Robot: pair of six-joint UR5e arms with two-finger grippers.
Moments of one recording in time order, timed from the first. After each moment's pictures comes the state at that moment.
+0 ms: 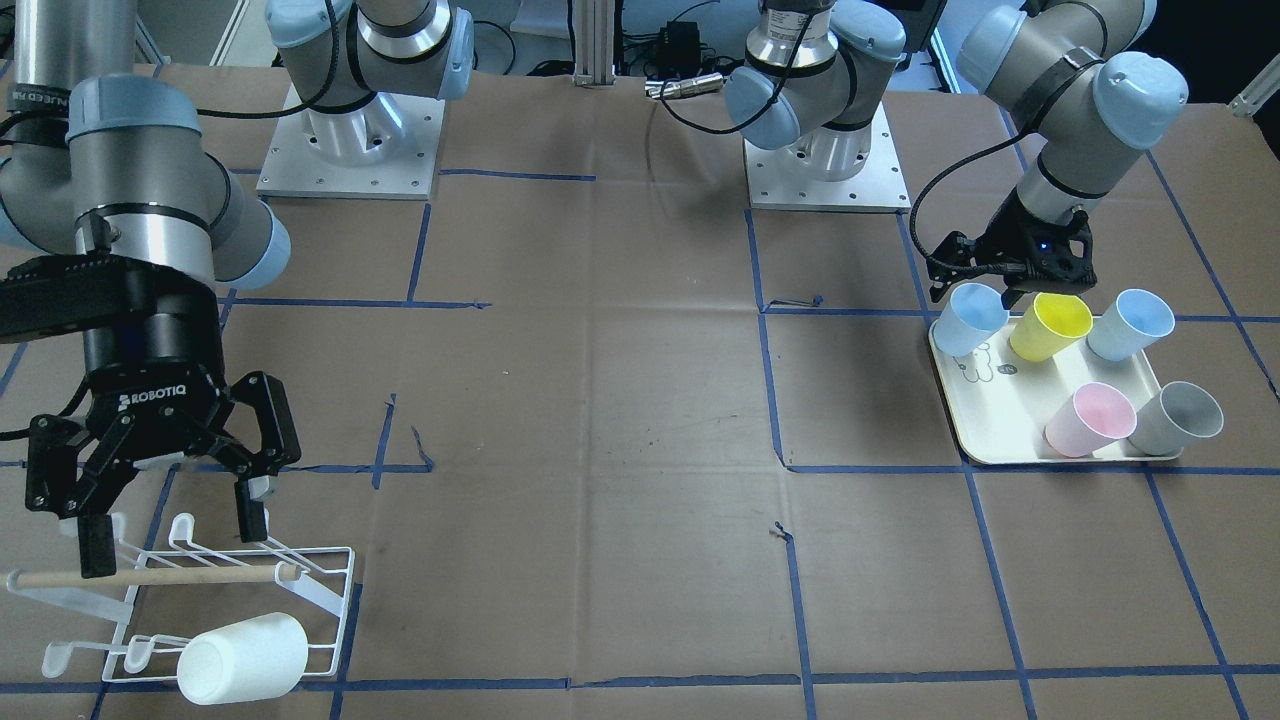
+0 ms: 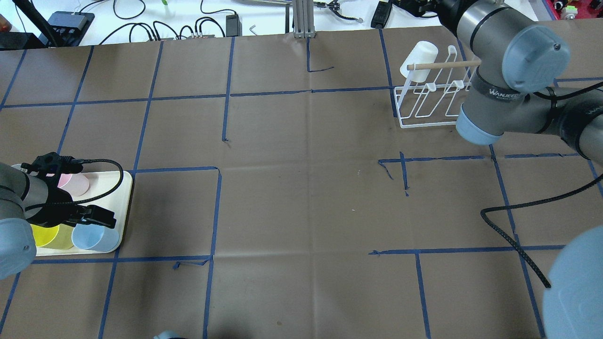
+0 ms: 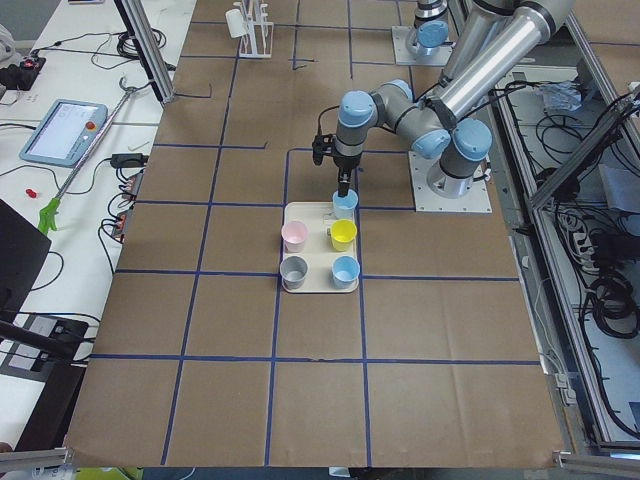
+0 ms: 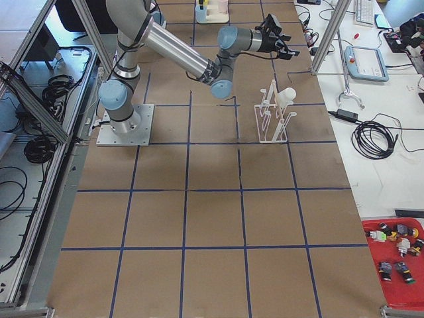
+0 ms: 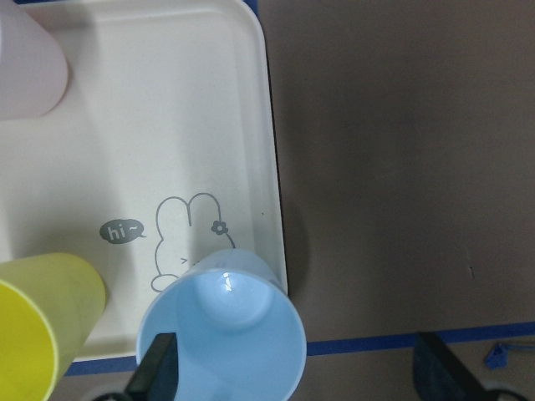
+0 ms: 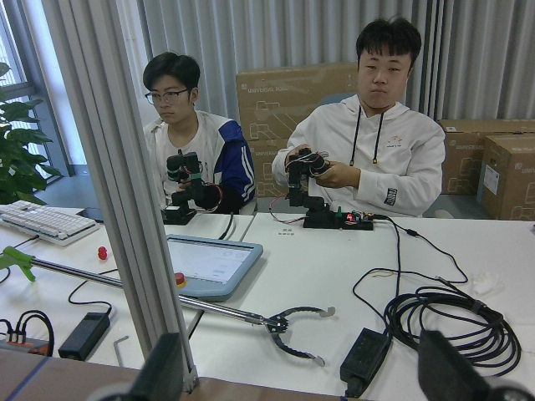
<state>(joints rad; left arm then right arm) -0.94 -1.42 -2.32 -0.98 1.53 0.71 1.46 -1.26 1.86 -3.44 -1.22 0.03</state>
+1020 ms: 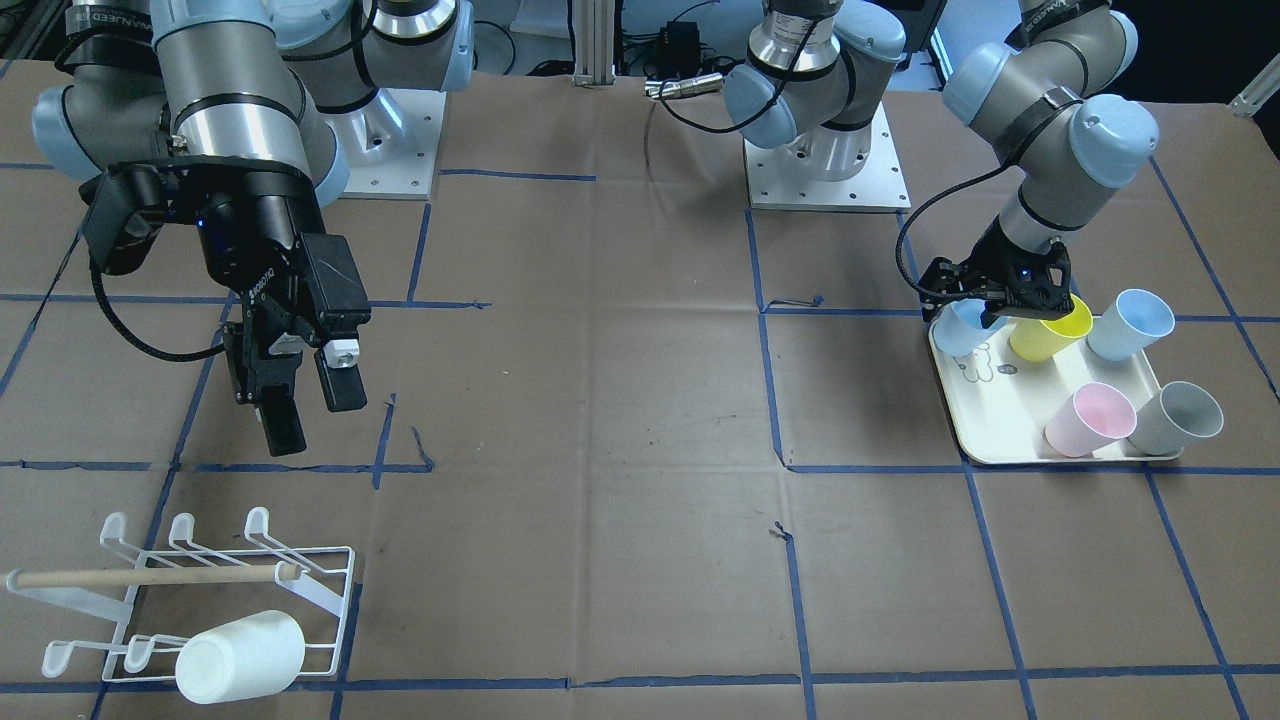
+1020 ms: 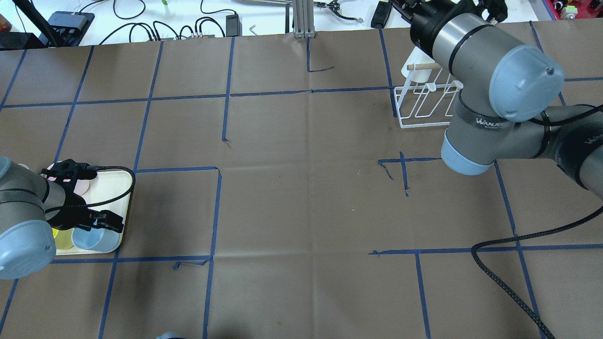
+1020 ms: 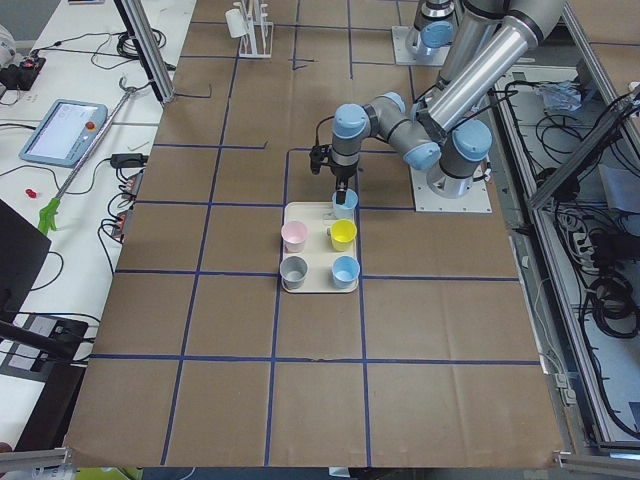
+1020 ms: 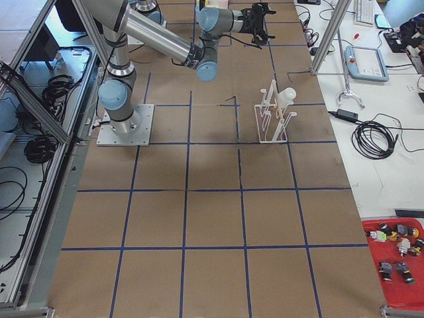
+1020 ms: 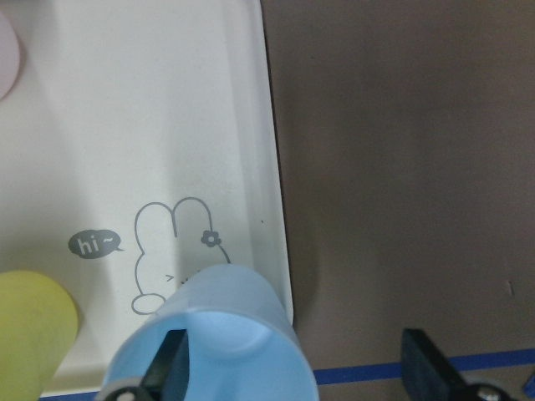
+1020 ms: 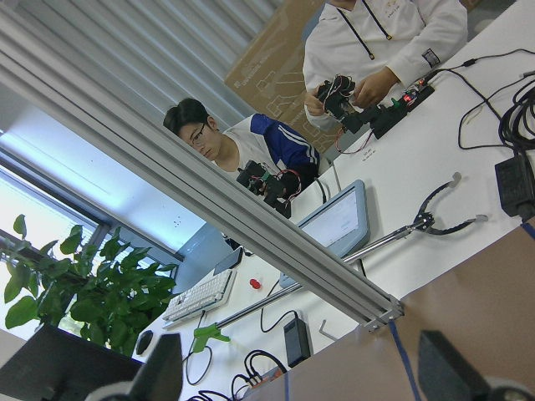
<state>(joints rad) -0.95 -1.49 -2.34 -0.89 1.55 0.70 1.55 -1.39 1.96 -3.42 -1.21 0.92</state>
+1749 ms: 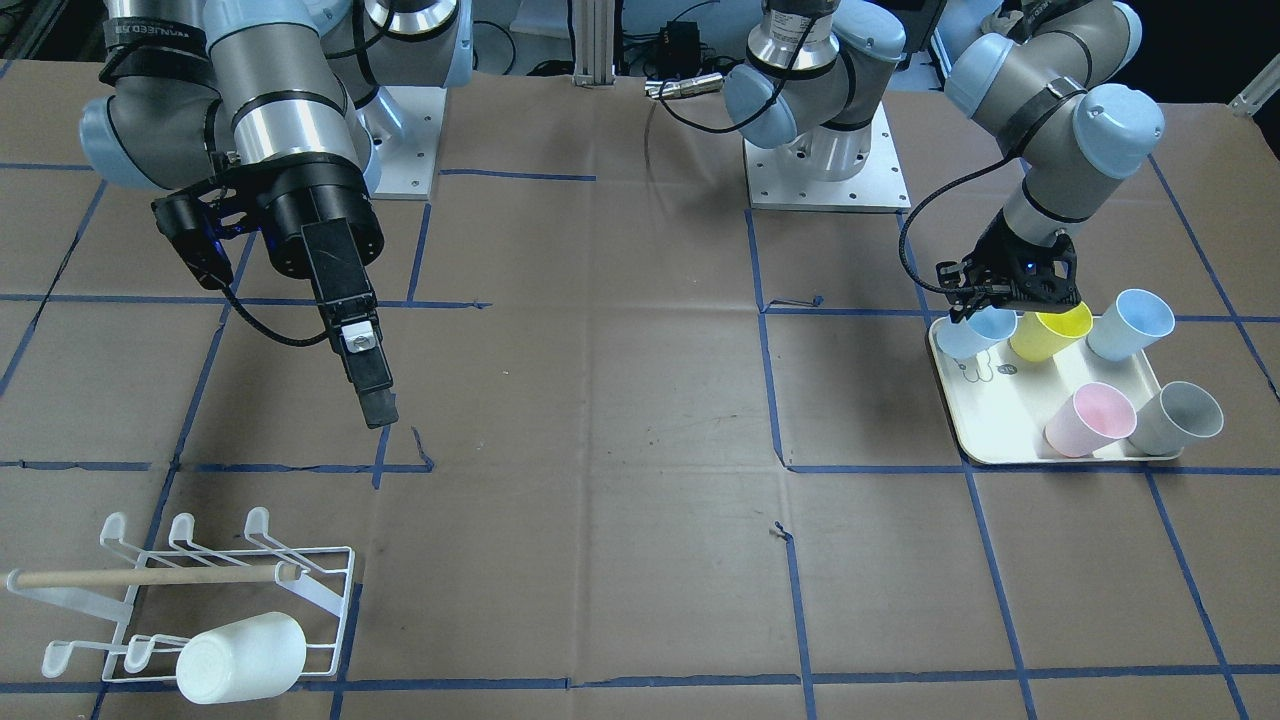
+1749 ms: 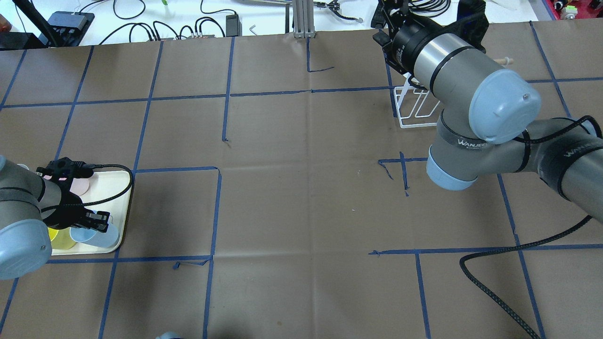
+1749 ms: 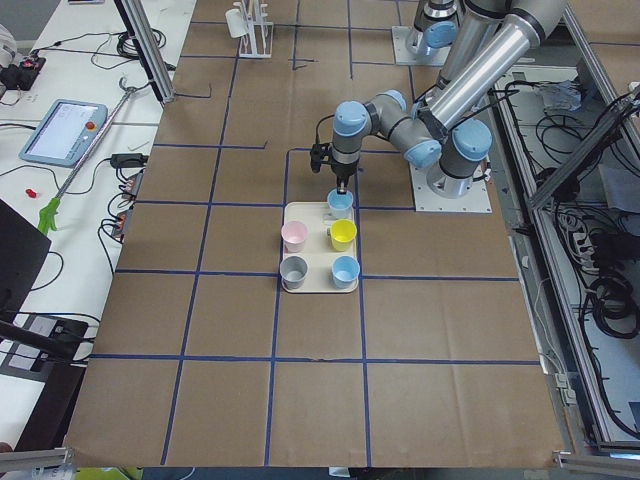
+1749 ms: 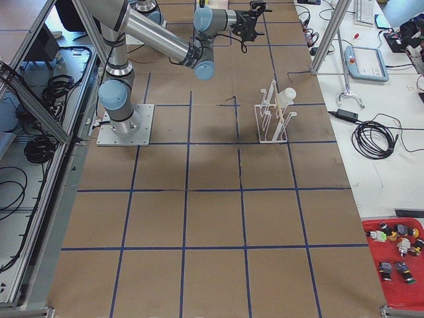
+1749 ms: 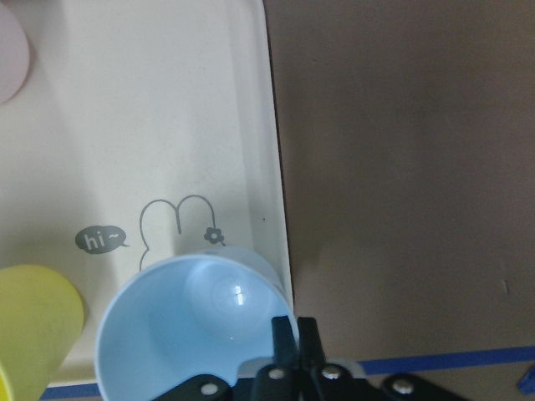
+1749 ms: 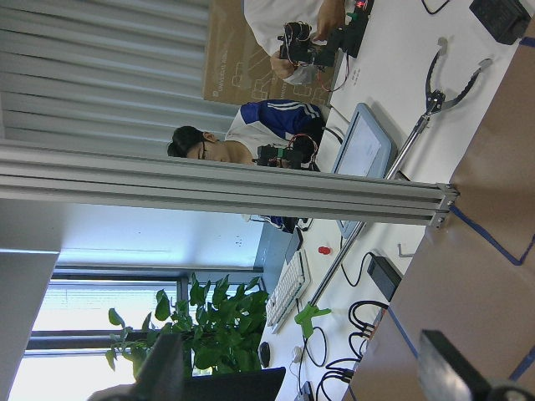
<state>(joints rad) -0.95 -1.45 -2.32 -0.95 1.57 0.69 1.60 -1.38 2.02 -3.50 -1.23 1.38</state>
